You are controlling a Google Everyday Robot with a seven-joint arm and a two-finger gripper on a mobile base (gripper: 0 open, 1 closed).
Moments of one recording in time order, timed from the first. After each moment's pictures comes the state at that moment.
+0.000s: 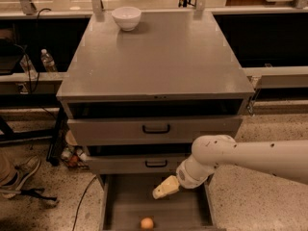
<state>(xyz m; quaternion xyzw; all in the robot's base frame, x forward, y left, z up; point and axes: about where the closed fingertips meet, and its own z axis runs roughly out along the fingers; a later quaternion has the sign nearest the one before) 0.446 -0.080 0.489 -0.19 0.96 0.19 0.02</state>
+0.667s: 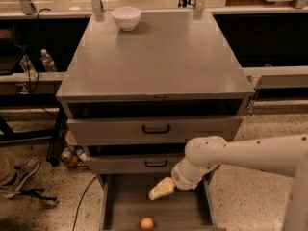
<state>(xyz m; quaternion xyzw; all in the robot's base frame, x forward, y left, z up) 0.448 -0.068 0.468 -0.19 0.97 0.18 0.00</state>
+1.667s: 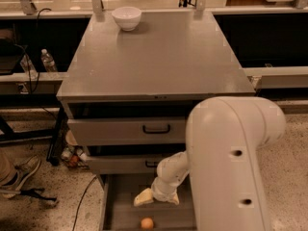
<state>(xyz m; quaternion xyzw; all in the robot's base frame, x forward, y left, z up) 0.454 -0.006 0.324 -0.07 0.99 0.14 -0.05</state>
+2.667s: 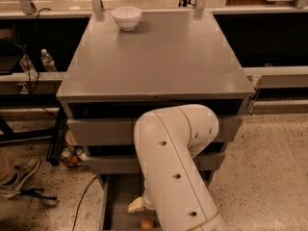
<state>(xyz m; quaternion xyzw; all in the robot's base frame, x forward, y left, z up) 0.454 0.035 0.207 -0.02 0.99 0.11 -0.07</state>
